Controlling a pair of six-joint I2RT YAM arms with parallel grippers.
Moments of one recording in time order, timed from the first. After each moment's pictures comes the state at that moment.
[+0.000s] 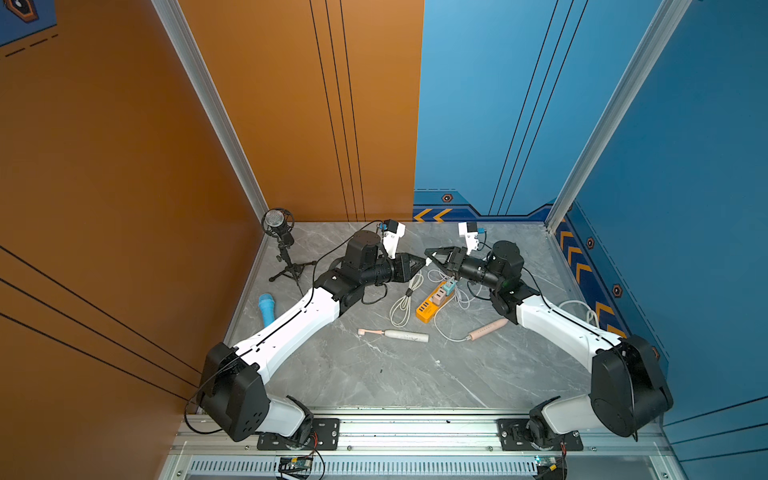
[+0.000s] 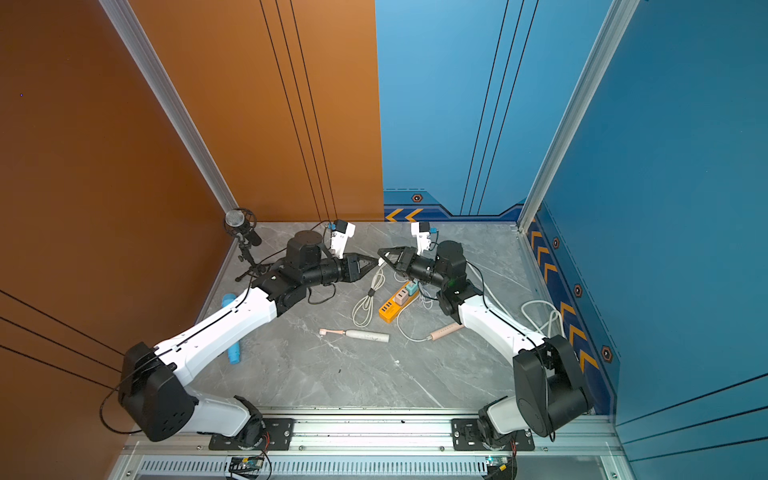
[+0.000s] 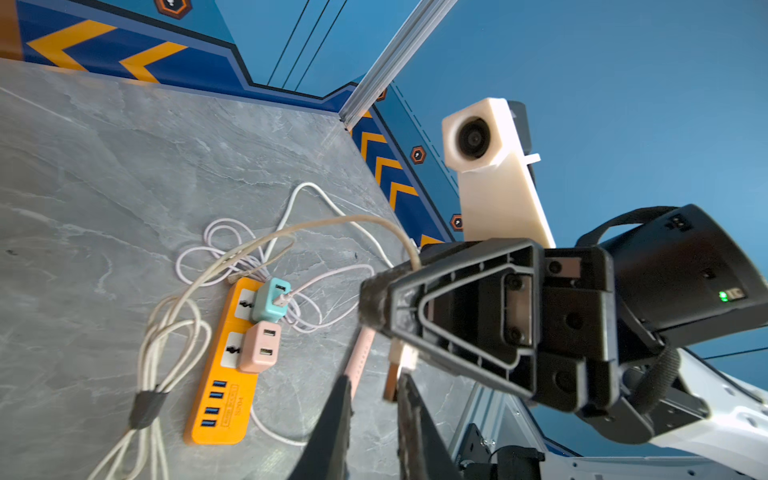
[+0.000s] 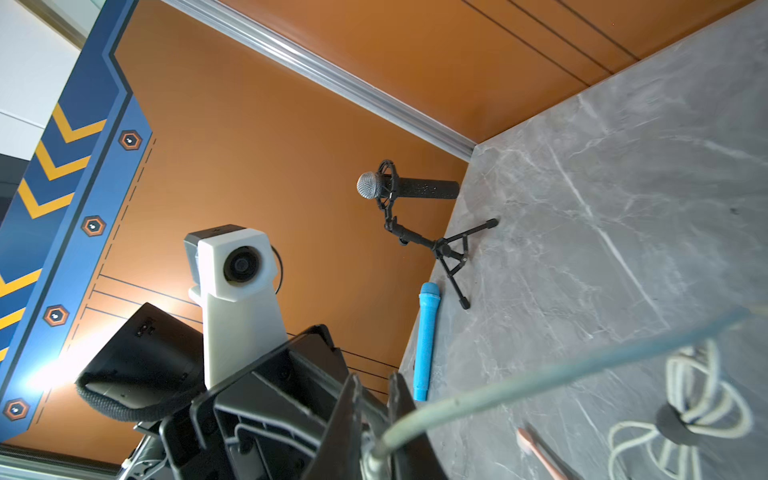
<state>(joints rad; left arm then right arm) -0.58 1.43 1.20 -0.14 0.42 -0.60 0.39 1.44 0.91 0.50 -0.67 1.09</state>
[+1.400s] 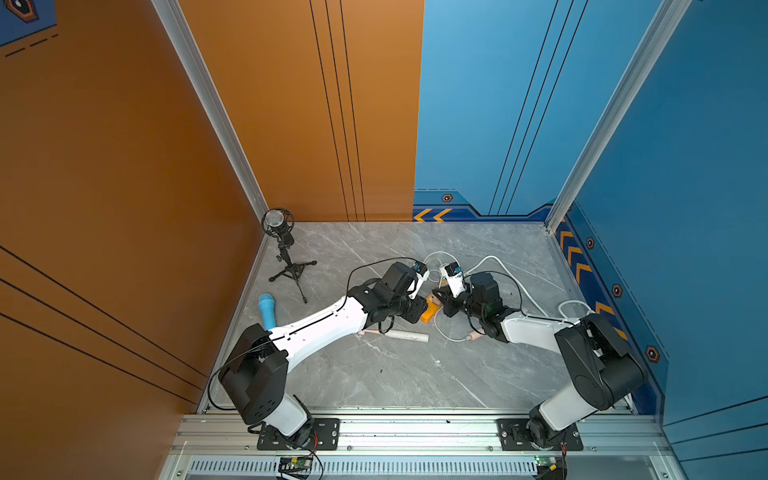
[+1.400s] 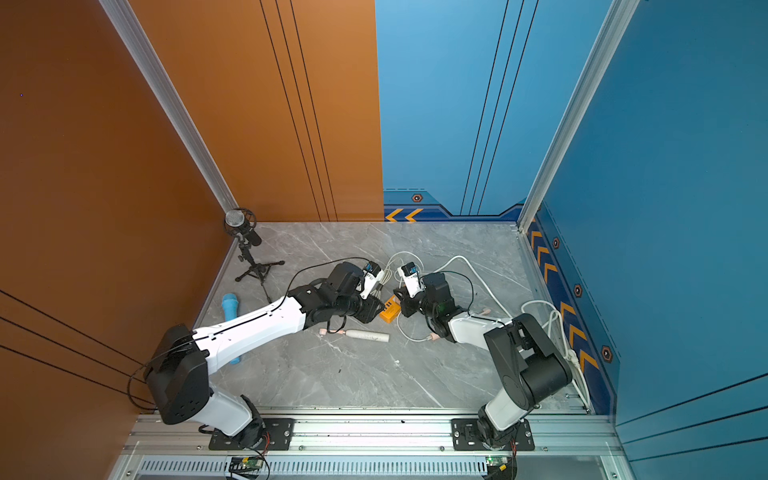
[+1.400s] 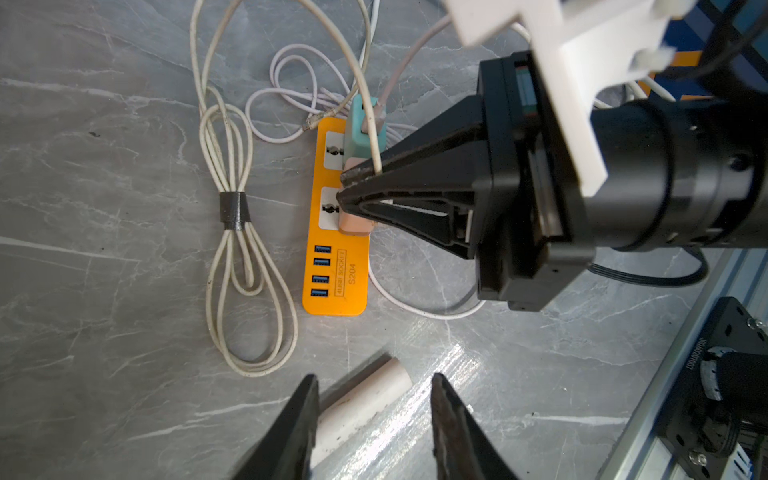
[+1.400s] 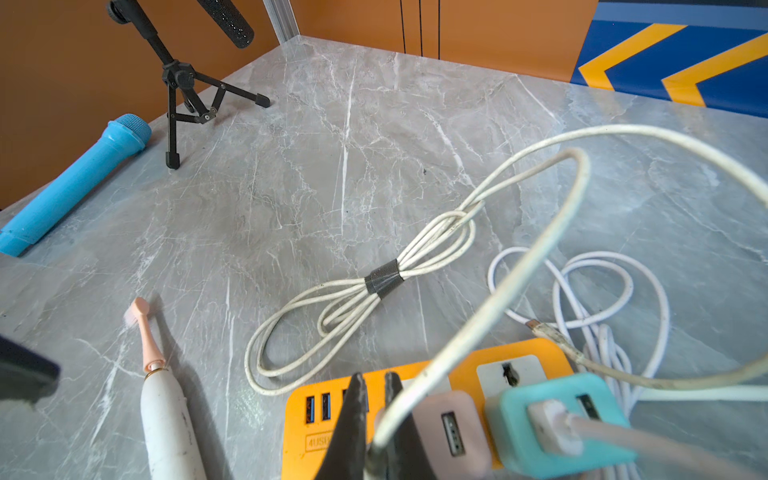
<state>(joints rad) -0.77 1.55 1.14 -0.39 0.10 -0.22 0.45 1.60 0.67 0.48 -0.31 0.03</state>
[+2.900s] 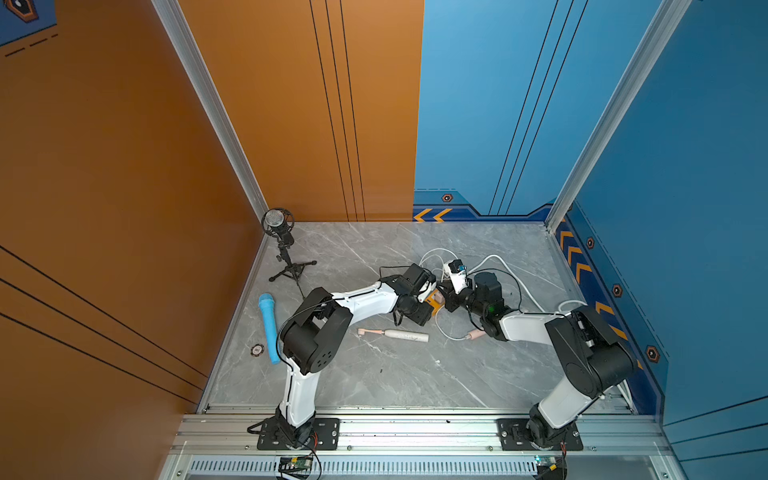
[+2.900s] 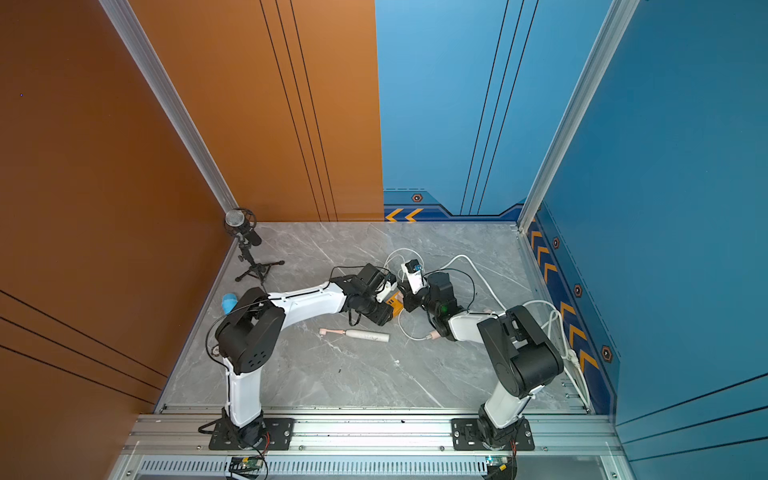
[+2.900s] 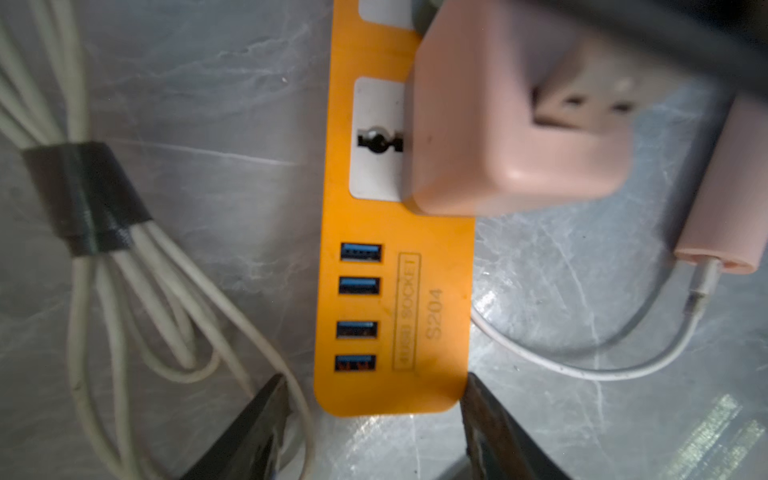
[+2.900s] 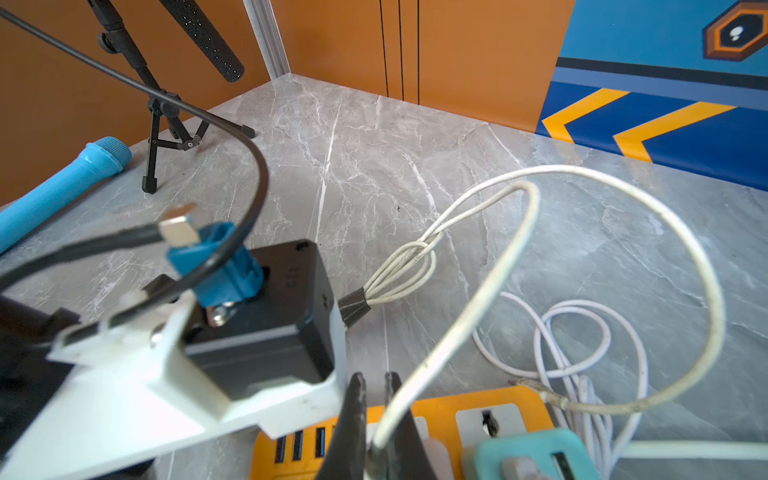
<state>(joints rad) -0.72 1.98 1.34 -0.45 0.13 -0.10 0.42 1.68 0.66 0.65 -0.32 0.00</state>
